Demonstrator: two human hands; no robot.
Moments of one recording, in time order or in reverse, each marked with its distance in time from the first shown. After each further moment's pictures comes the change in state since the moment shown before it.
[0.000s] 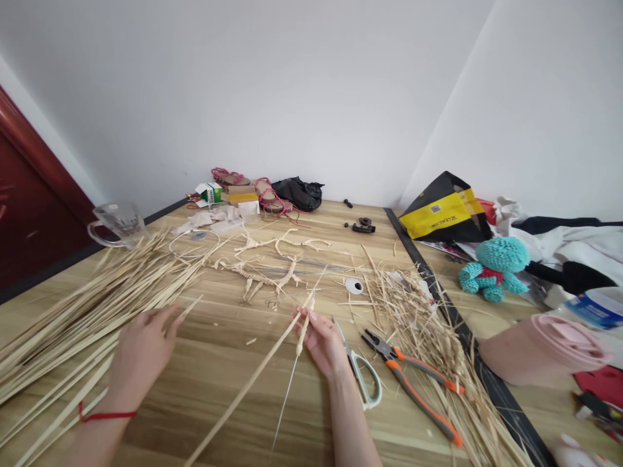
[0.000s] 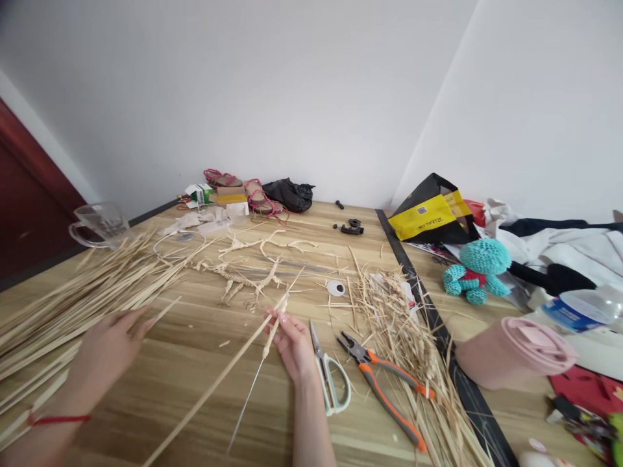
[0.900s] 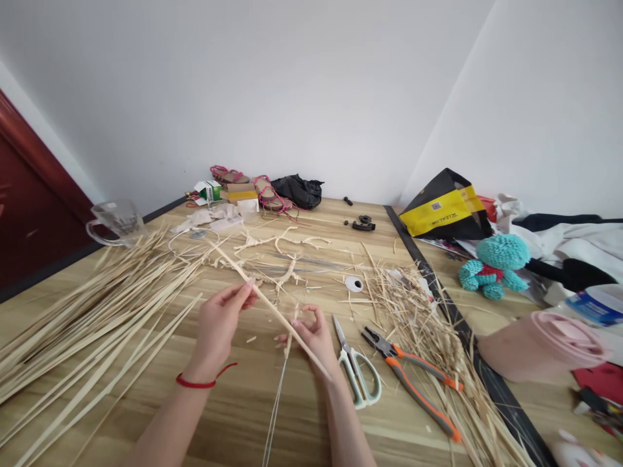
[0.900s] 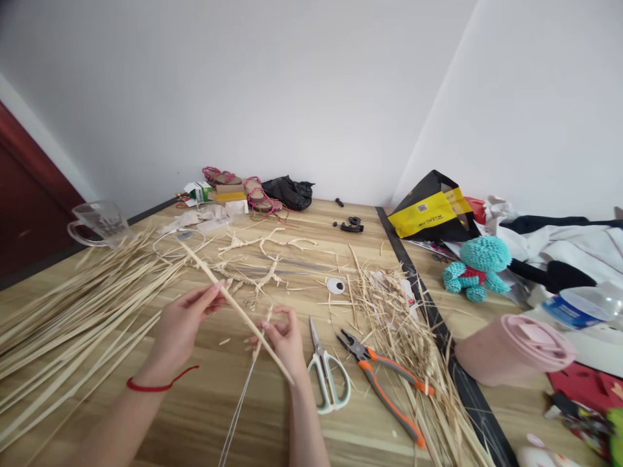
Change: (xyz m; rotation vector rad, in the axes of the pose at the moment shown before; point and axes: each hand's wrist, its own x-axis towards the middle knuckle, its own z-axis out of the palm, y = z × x) left_hand -0.001 0.146 0.005 -1.212 -0.095 -0.432; right_hand 0.001 0.020 0.005 -0.283 0.045 -0.014
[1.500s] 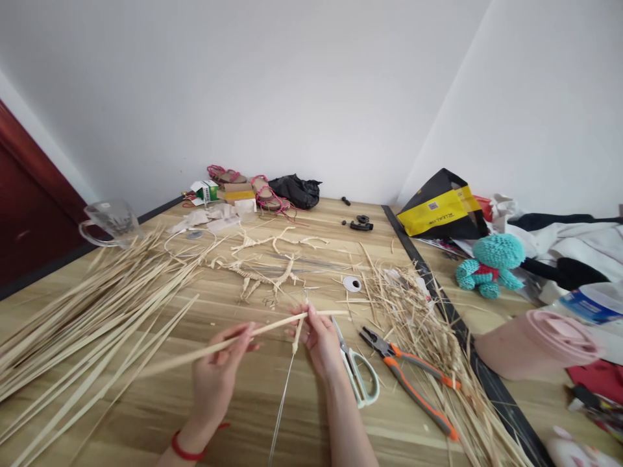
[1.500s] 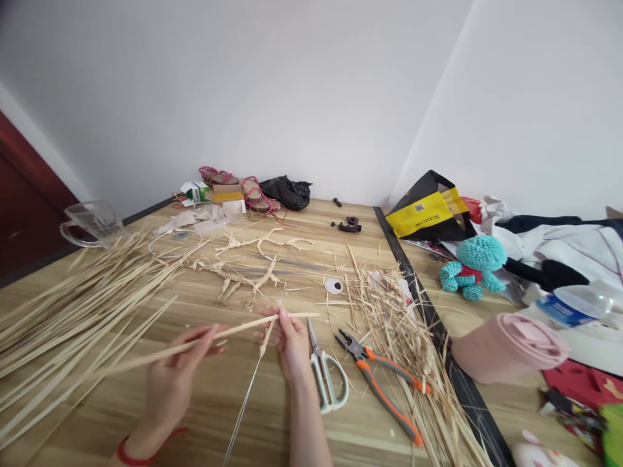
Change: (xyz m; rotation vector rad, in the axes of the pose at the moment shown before) left_hand -0.058 -0.034 -0.020 0.030 -0.095 0.063; right_hand -0.007 -0.020 0.003 0.184 0.085 -0.033
